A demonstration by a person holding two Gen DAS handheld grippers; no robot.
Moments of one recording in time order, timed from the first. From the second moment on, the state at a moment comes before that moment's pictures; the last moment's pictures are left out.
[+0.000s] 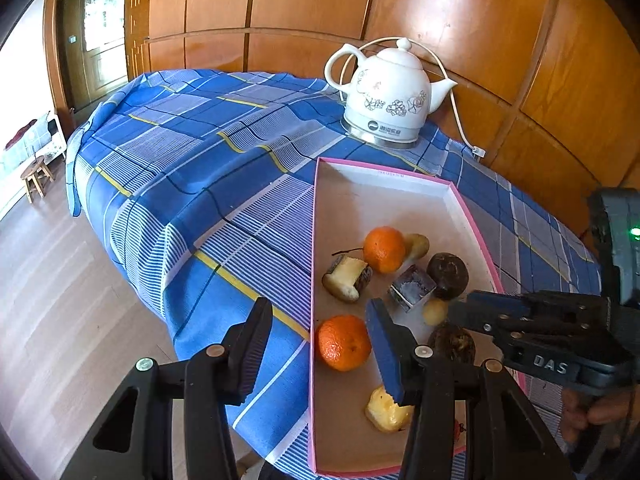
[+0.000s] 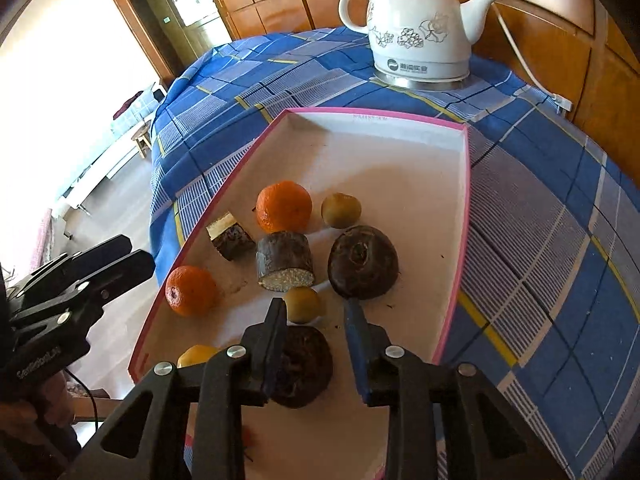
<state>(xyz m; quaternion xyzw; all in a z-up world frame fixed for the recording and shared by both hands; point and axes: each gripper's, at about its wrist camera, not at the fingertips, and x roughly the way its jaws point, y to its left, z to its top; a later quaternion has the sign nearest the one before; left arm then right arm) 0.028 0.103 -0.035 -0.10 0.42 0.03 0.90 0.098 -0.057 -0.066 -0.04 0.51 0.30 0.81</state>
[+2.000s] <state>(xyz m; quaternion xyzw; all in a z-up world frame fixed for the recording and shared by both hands) 0.009 0.098 -0.019 -0.08 0.39 0.05 0.92 0.051 -0.039 -0.064 -0.07 0.48 0.26 0.84</state>
